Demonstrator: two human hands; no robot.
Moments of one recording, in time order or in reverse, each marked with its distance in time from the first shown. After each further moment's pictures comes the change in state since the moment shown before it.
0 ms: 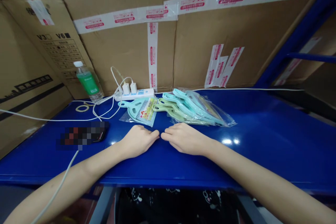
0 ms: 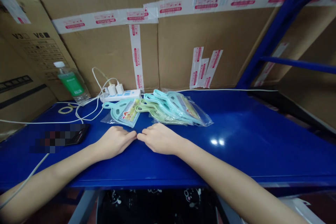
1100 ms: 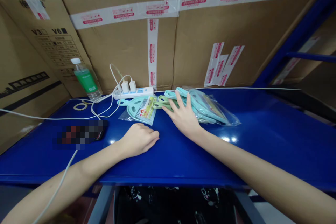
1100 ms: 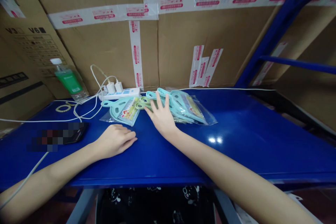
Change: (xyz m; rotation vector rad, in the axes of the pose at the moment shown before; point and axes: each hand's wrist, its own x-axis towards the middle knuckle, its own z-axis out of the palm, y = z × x) left_hand 0.000 0.000 0.002 -0.019 0.241 0.086; right_hand 0.017 0.031 0.029 -0.381 0.251 0.515
